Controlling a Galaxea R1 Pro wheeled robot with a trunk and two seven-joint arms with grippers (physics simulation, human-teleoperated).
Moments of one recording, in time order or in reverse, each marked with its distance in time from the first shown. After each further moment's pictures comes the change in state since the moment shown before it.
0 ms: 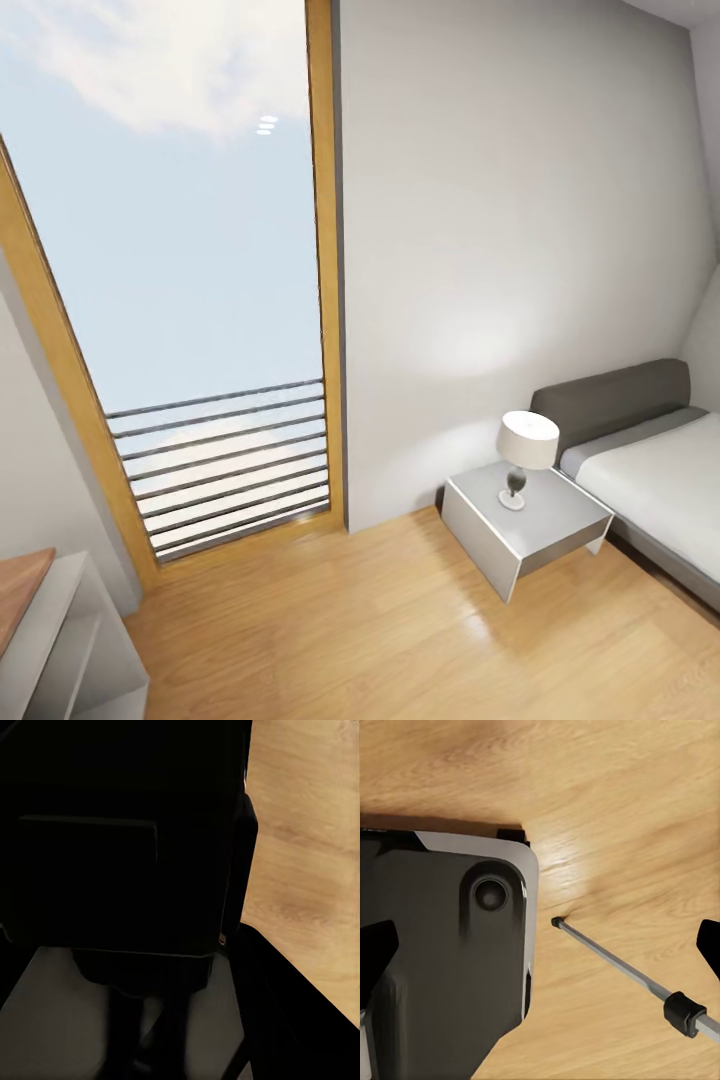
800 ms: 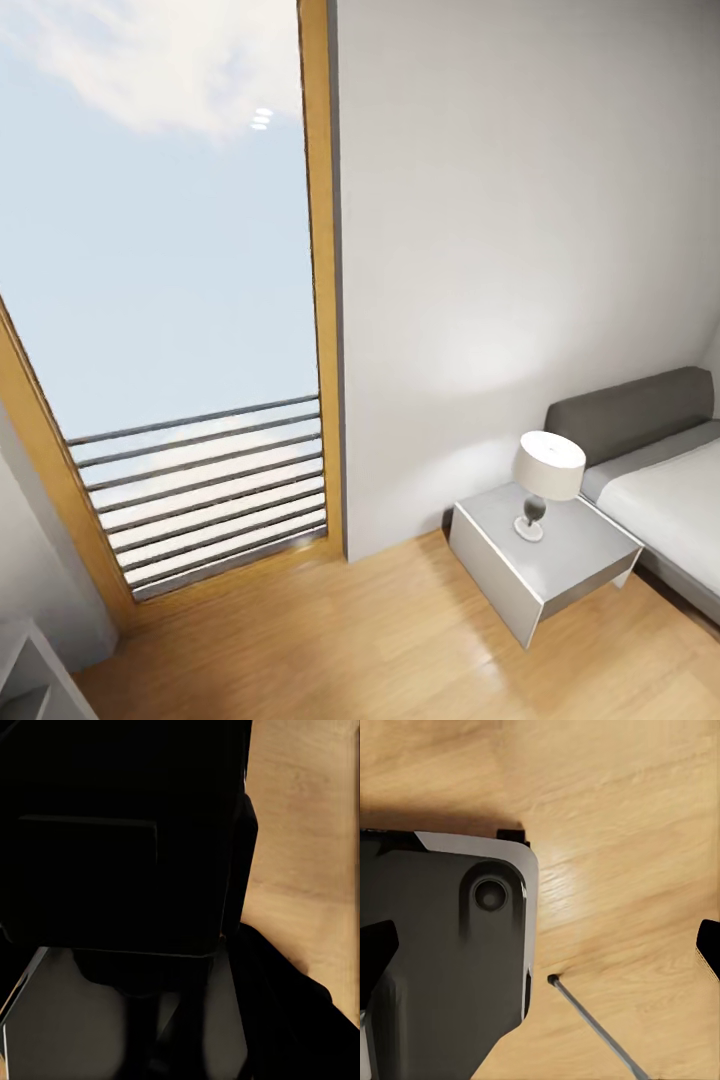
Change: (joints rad) left arm 0.000 0.000 0.000 0.000 -0.067 0.000 0.001; right arm 0.000 0.000 0.000 0.000 0.000 0.000 0.000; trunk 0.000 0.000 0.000
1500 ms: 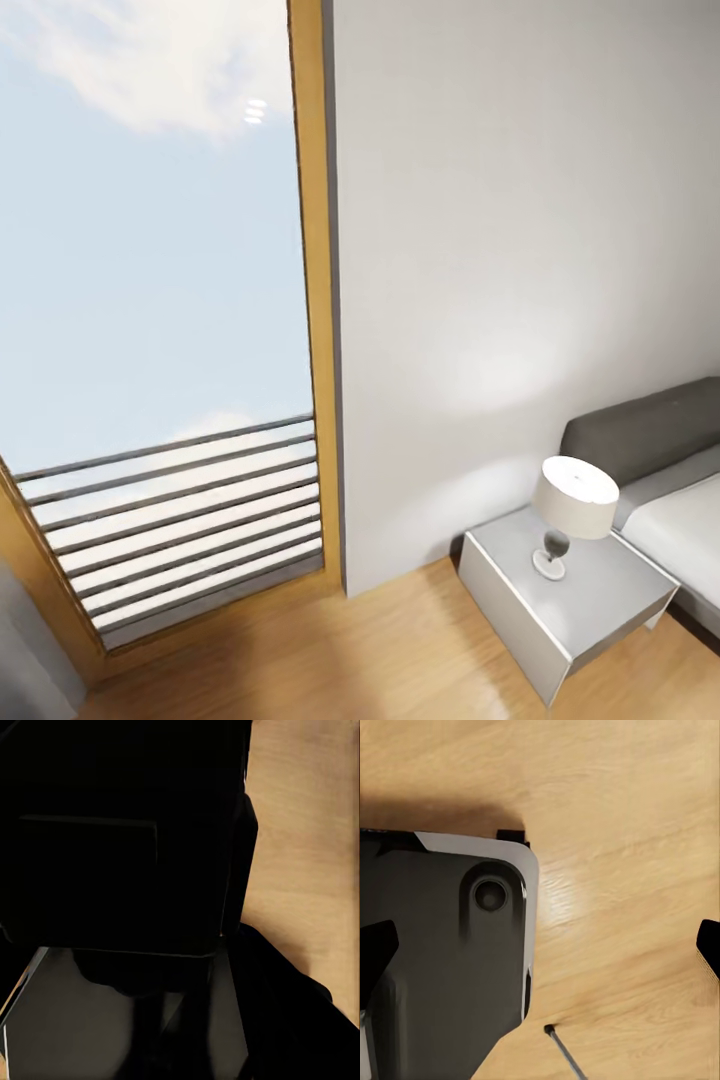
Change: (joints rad) left arm 0.000 0.000 0.000 0.000 -0.002 0.000 0.000; right arm 0.000 0.000 0.000 0.000 0.000 -0.001 0.000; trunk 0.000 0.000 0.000
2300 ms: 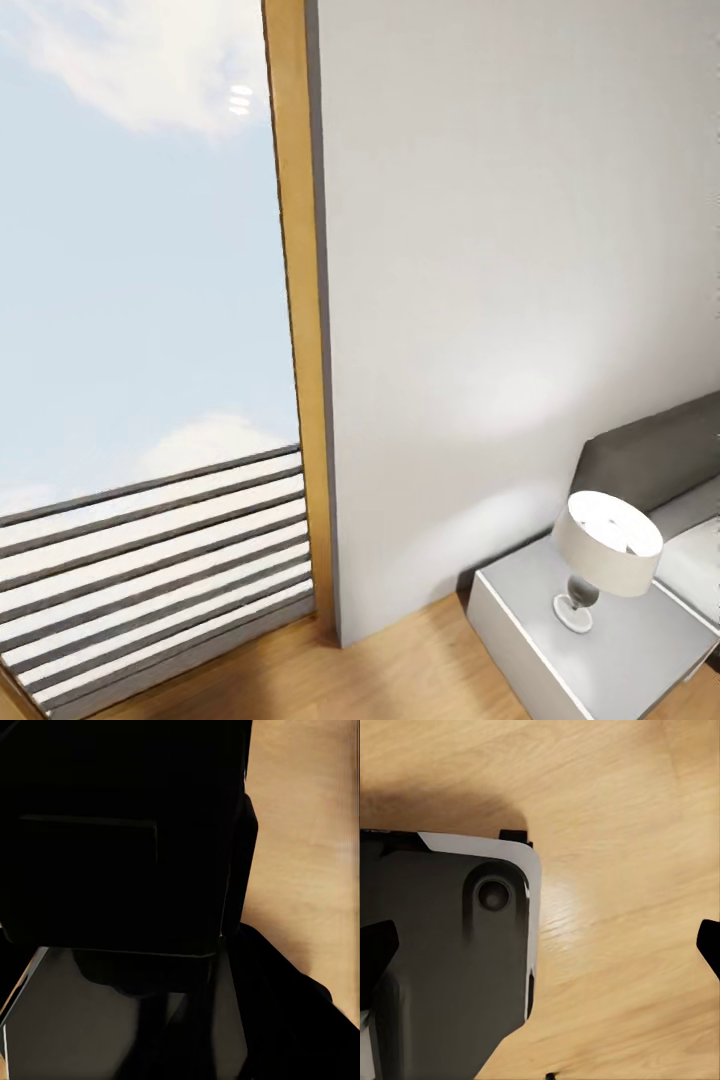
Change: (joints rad) left arm 0.000 0.000 0.000 0.000 0.000 0.000 -0.001; right arm 0.000 0.004 -0.003 0.001 -0.001 0.000 0.000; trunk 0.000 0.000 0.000
